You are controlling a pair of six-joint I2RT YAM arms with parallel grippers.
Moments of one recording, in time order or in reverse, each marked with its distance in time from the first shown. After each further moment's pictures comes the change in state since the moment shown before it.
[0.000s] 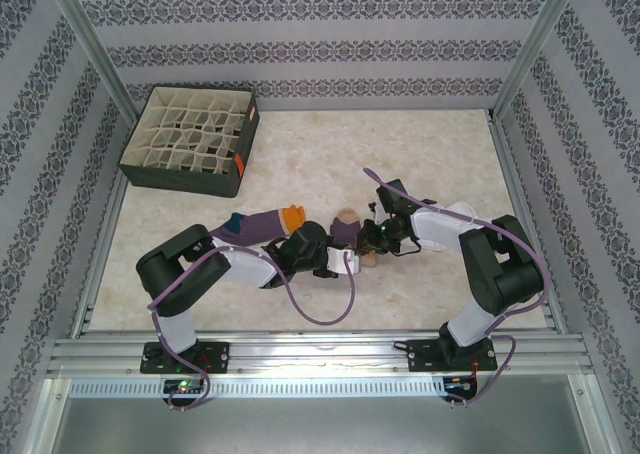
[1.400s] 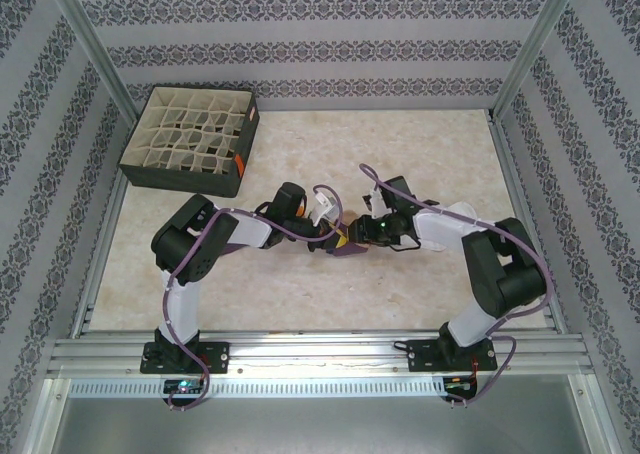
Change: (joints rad) left arm 0.308 0.205 0.207 -0.105 0.679 -0.895; right arm -0.006 -0.008 -0.001 0.124 -0.069 -0.133
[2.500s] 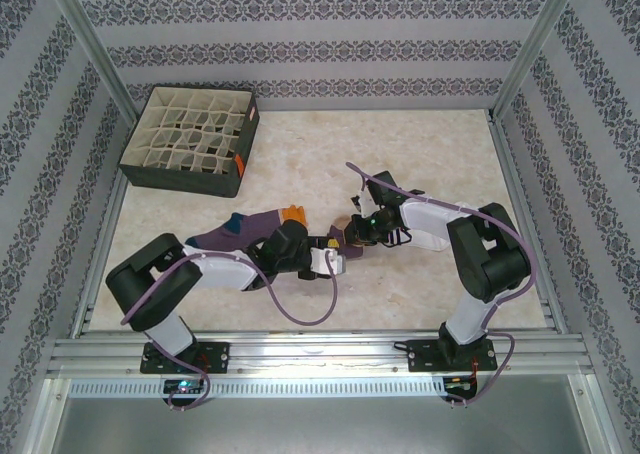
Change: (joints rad) left arm -0.251 -0.358 -0.322 0.050 -0.603 0.888; right arm 0.039 0.113 0.121 -0.134 -0.024 -0.030
